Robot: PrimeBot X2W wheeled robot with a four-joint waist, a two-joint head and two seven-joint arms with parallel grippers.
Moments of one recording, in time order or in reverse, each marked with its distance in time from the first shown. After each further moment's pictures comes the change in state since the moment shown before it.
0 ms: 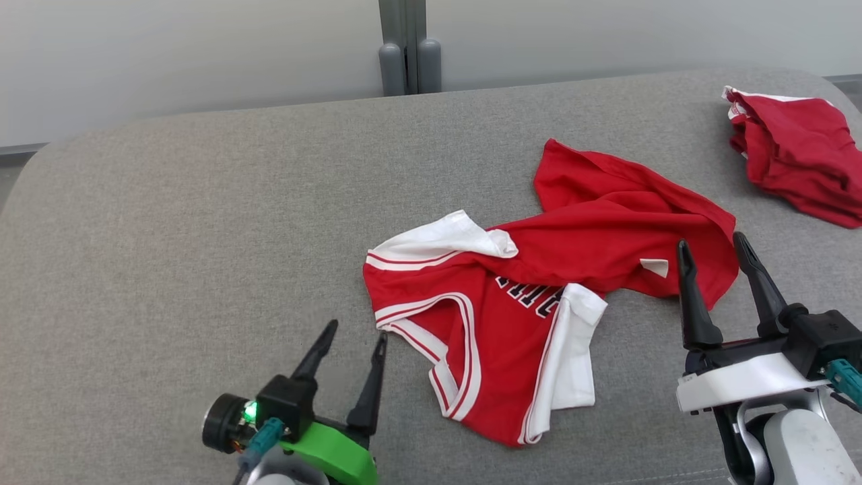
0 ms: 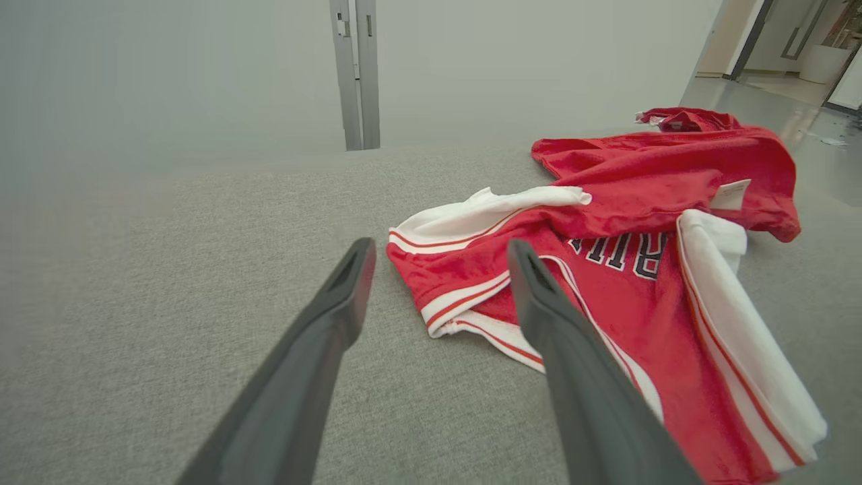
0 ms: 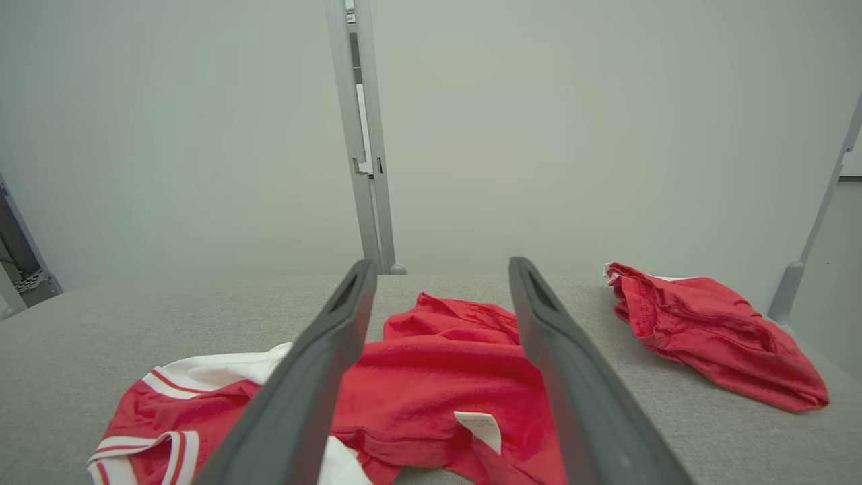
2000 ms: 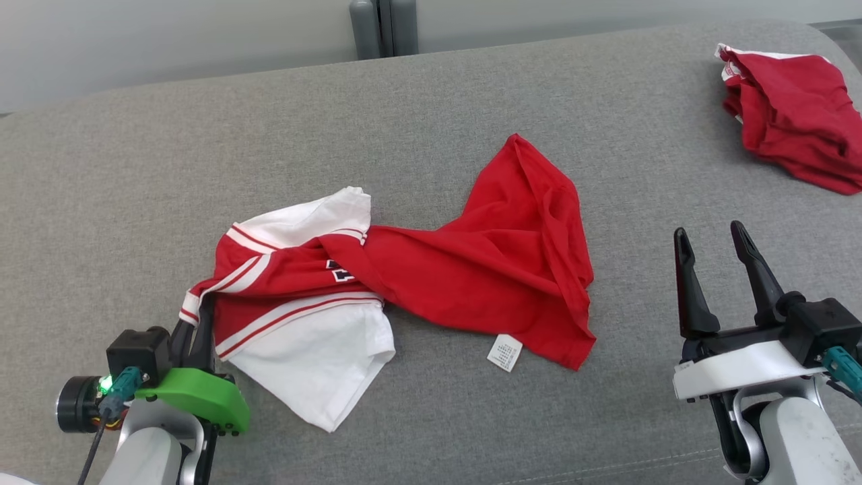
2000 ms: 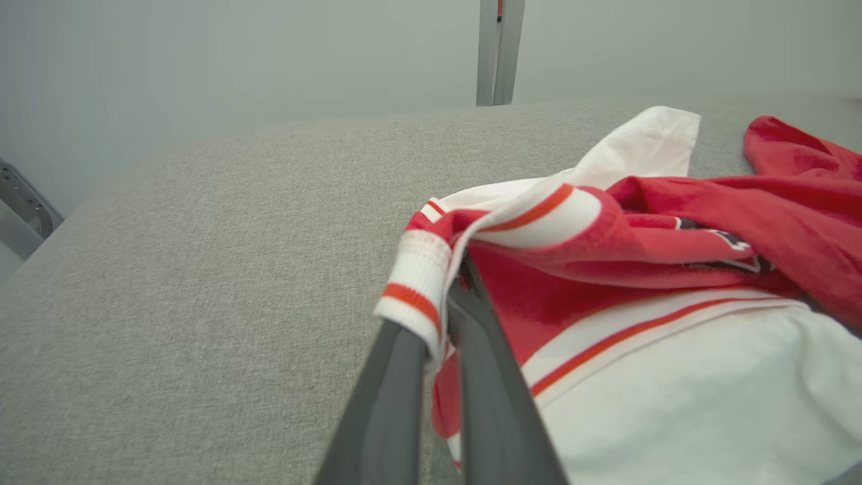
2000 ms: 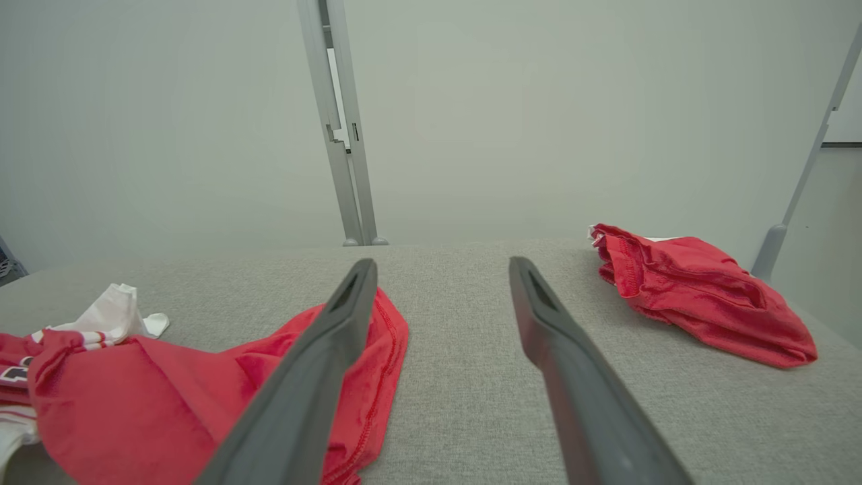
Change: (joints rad) left arm -0.151 0.224 0.051 0.159 -0.213 0.134 -0.001; right arm -0.036 0.014 -0.004 0.024 -0.006 0.000 0.000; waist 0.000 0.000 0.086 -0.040
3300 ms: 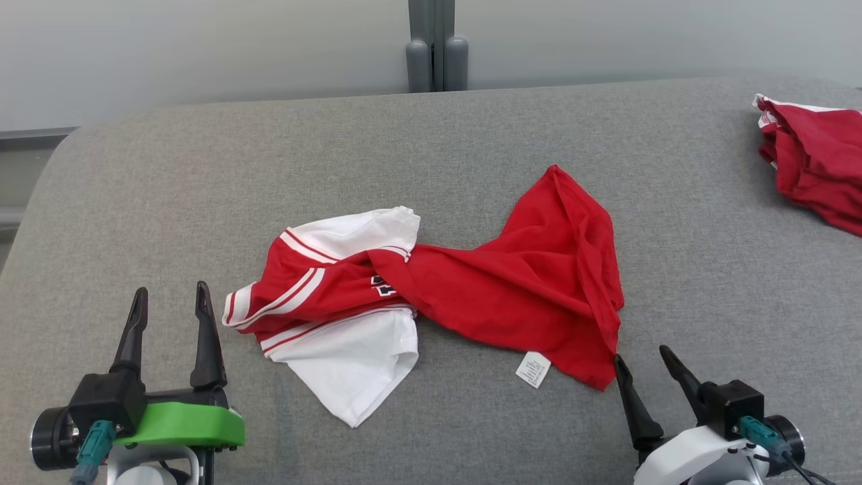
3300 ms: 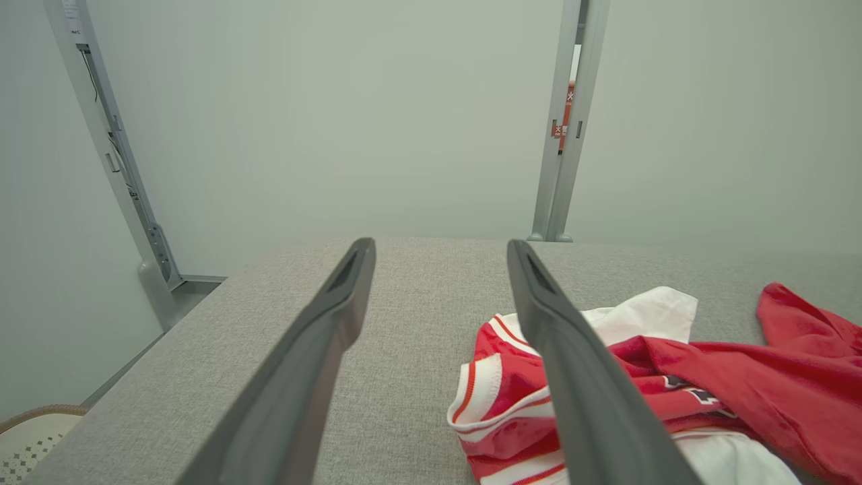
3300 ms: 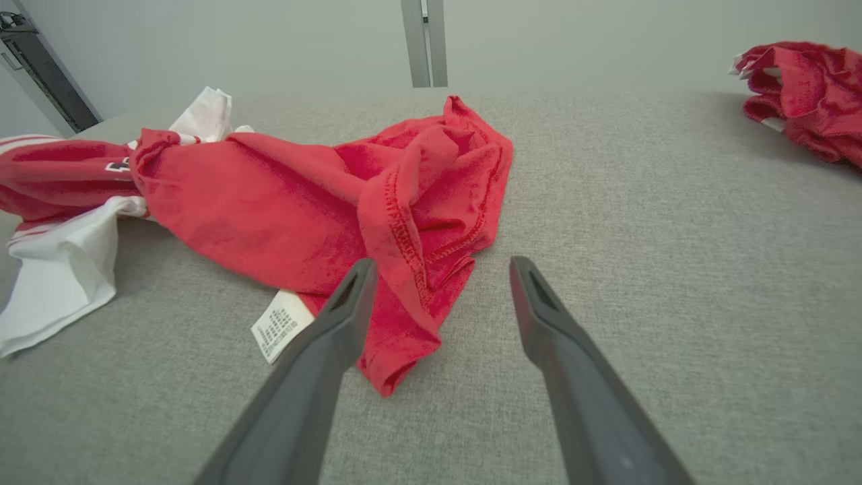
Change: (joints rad) left arm 0.196 -0.202 0.308 -0.347 0.221 -0.065 0.000; right arm 0.101 -0.021 0.155 0.253 0.031 0.000 0.001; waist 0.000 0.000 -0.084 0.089
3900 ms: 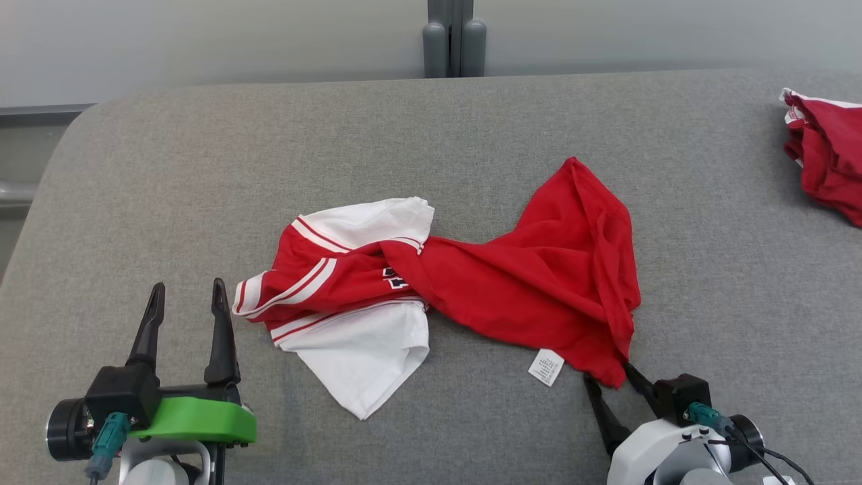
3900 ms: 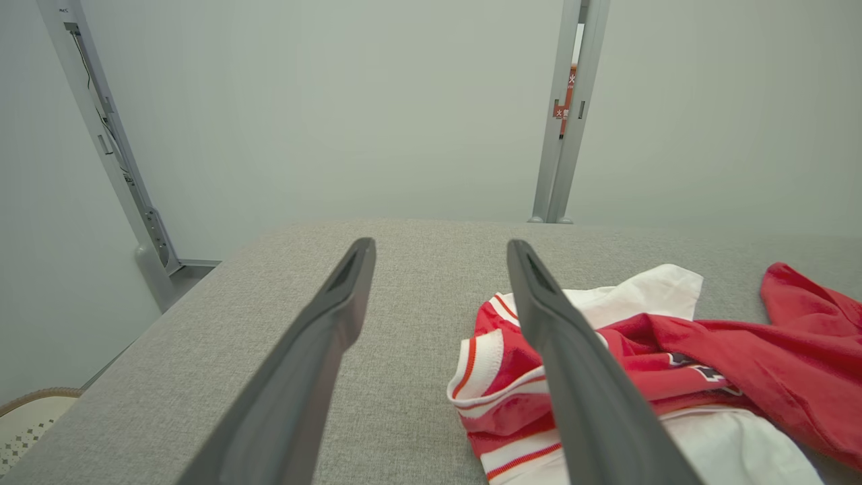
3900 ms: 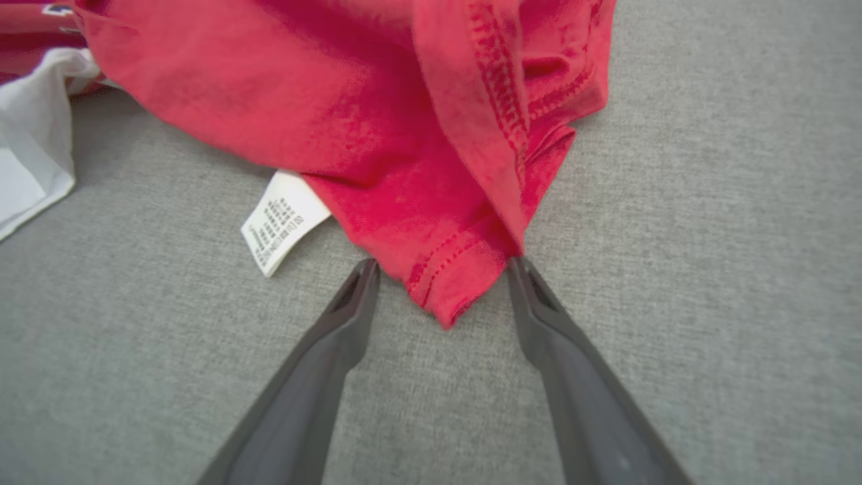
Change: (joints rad) left arm -0.019 -0.018 -0.009 0.025 0.021 -0.024 0.000; right arm -0.156 0.018 0.123 0.326 0.043 0.000 -0.001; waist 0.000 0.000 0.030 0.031
